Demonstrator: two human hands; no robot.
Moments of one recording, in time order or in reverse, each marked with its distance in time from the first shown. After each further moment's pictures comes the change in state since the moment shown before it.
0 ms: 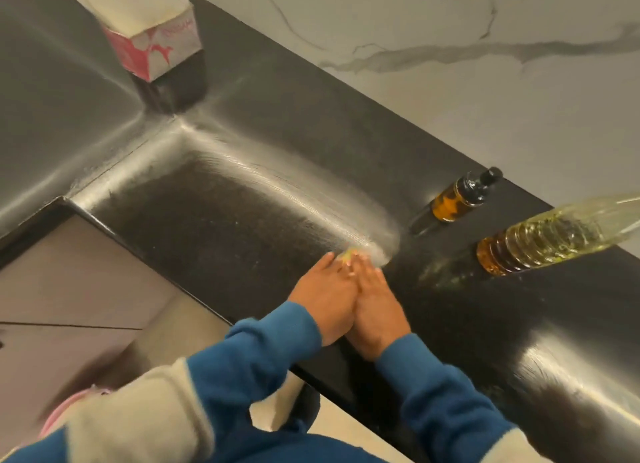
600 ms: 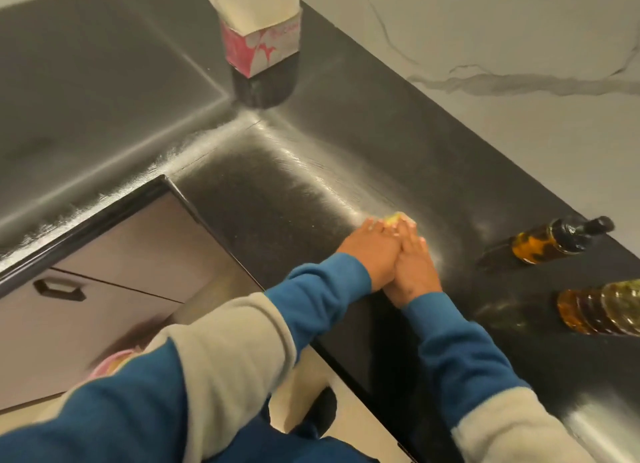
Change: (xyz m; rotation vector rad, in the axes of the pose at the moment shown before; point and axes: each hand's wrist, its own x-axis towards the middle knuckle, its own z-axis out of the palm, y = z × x) left_hand 0.035 -0.085 -0.020 -0.076 0.092 -0.145; right_hand 0.106 -0.028 -0.018 -0.029 0.044 0.014
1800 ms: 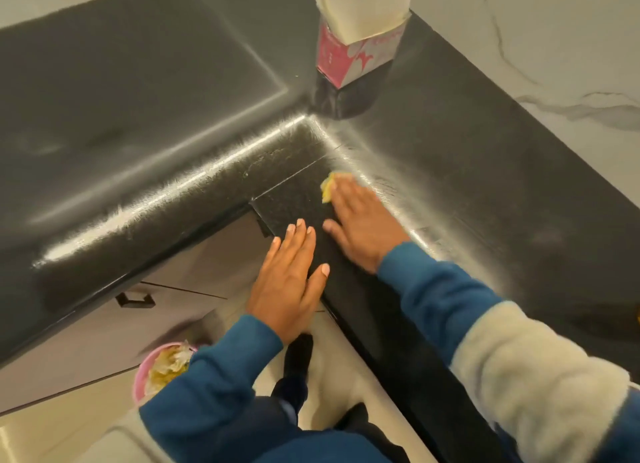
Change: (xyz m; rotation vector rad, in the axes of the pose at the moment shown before) left_hand -0.159 -0.191 0.027 -0.490 0.361 -0.455; right_hand 0.141 -0.200 -0.015 -0.190 0.000 -0.512
